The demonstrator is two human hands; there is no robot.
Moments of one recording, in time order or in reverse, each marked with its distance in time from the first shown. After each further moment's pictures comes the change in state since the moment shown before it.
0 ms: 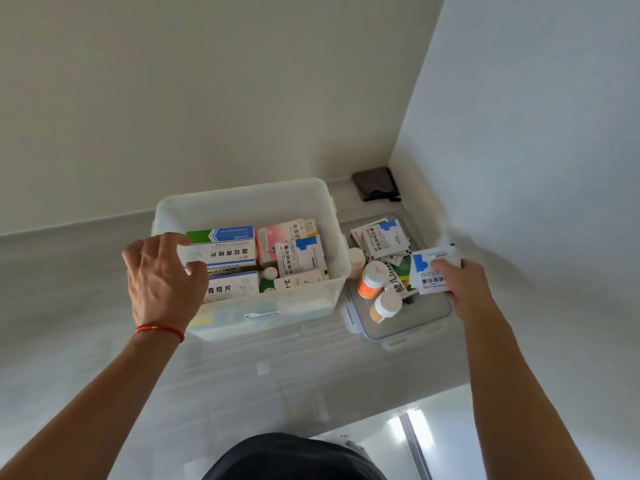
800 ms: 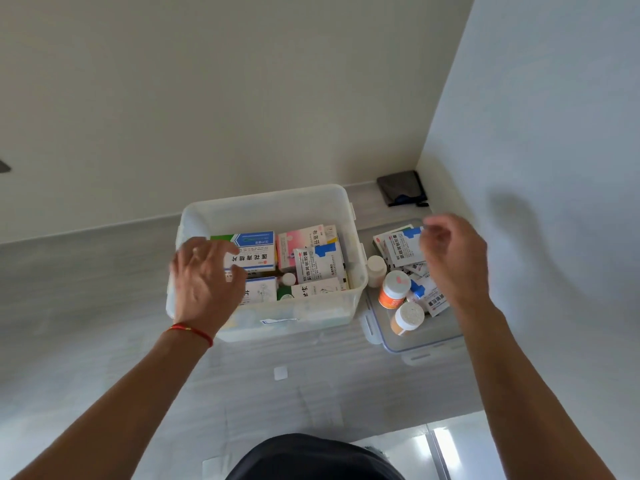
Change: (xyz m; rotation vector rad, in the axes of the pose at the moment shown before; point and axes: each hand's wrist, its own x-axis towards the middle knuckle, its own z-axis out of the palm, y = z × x) left_hand -0.003 0.028 -0.001 0.093 -0.068 0.154; right_hand -0.040 -0.056 0.053 -0.434 0.053 -0.880
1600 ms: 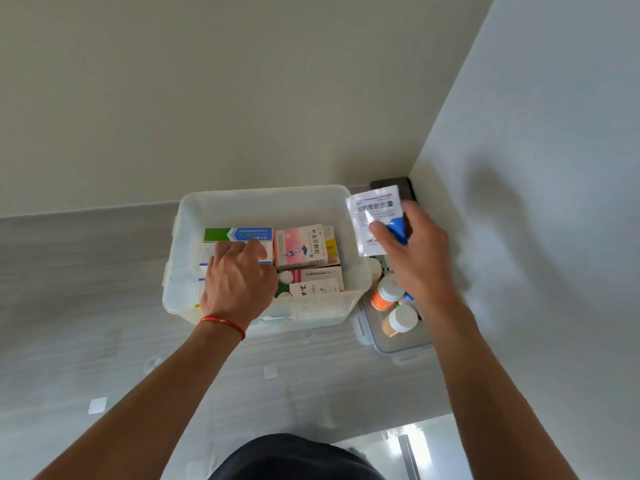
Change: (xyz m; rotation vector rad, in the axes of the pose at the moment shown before) left_hand -0.001 0.033 0.012 -0.111 -0.170 -0.086; right_hand -0.004 -0.072 0.027 0.091 -0.108 -0.078
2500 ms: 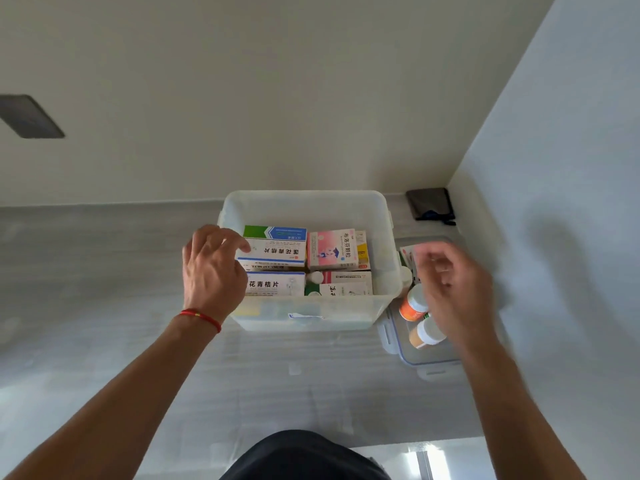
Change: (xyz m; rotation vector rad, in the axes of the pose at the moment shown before) left_hand -0.004 -0.064 -0.035 0.065 0.188 -0.019; right_hand -0.044 -0.010 -0.015 0.080 -0.001 0.015
